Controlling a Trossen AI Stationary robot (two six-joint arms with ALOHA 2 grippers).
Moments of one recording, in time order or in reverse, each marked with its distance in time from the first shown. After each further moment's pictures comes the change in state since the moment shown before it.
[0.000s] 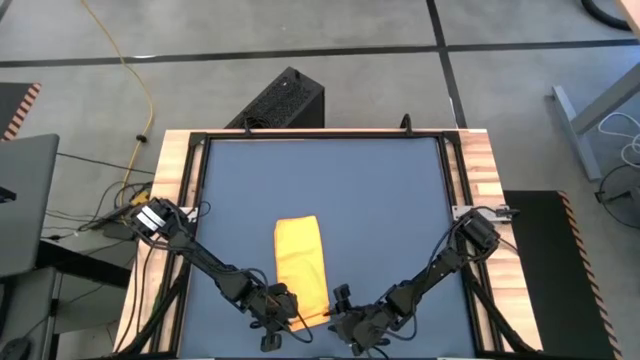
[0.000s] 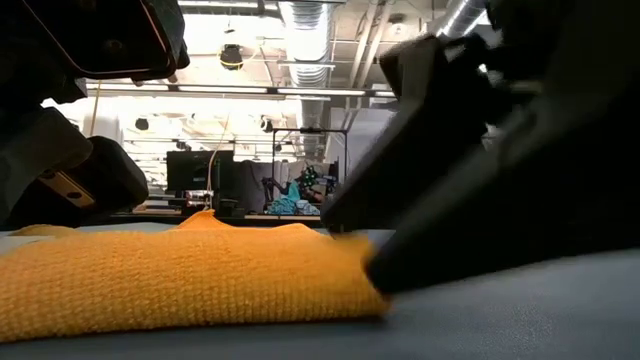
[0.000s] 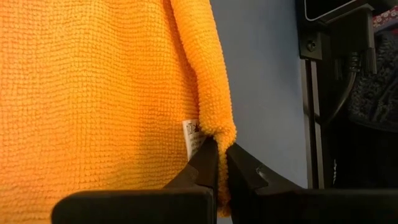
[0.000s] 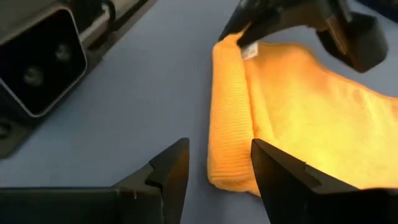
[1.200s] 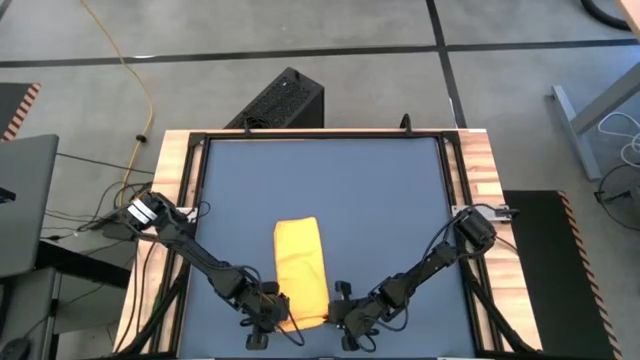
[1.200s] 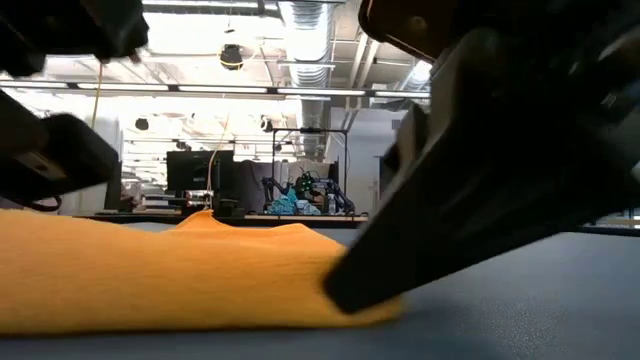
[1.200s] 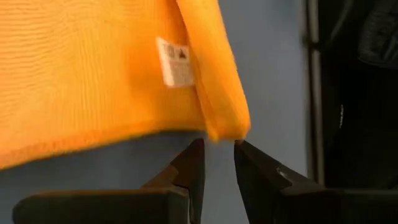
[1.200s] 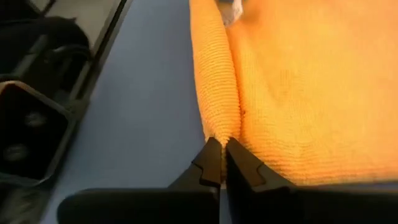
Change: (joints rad) left arm -0.002 -0.098 -0.004 -0.110 0.090 0.098; right arm -0.061 0.011 0.000 -0.052 -0.201 0.490
